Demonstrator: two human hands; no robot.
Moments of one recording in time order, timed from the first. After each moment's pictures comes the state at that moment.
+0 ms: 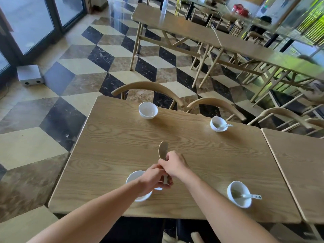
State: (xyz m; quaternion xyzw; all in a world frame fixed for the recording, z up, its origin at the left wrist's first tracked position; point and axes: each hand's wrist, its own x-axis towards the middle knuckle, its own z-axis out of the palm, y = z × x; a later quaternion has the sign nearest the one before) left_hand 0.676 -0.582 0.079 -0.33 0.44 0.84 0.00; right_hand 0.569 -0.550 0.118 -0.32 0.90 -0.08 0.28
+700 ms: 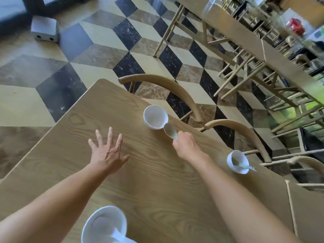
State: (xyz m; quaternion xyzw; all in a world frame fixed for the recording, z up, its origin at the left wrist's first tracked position) left_hand 0.641 -0.770 -0.079 -0.55 0.80 0.18 0.13; right_hand 0.406 -0.725 0.066 -0.50 0.84 0.12 0.18
